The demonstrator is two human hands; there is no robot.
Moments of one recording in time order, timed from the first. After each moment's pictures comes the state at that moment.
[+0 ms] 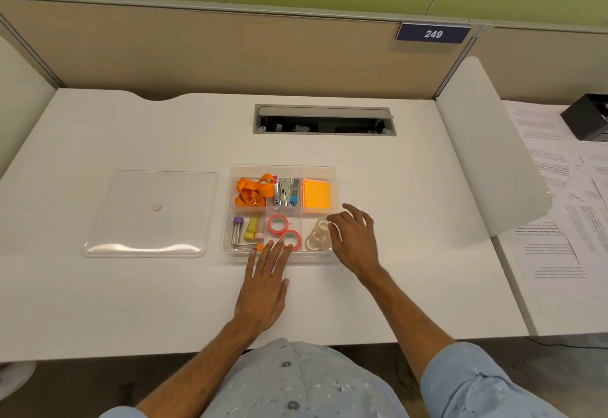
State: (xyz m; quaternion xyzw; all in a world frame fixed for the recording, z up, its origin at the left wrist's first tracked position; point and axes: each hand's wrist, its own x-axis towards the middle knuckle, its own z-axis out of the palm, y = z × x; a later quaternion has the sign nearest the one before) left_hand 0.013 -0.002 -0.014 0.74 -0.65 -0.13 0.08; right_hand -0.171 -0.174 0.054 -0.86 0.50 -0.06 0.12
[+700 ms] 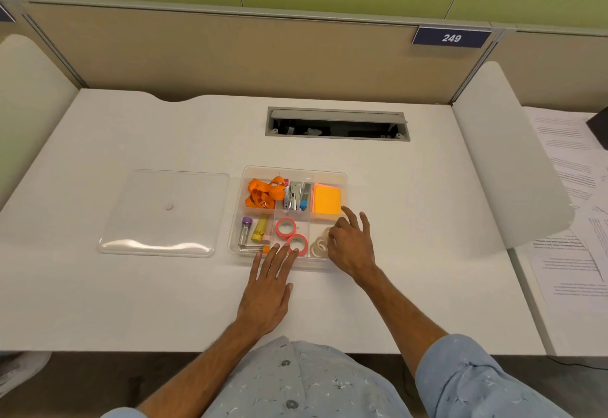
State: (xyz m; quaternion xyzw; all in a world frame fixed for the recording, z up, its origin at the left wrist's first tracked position) left_hand 0.020 -0.002 -0.014 0.74 -0.65 -0.13 0.07; right_hand -0.146 -0.182 0.047 -0.87 0.47 0.09 0.10
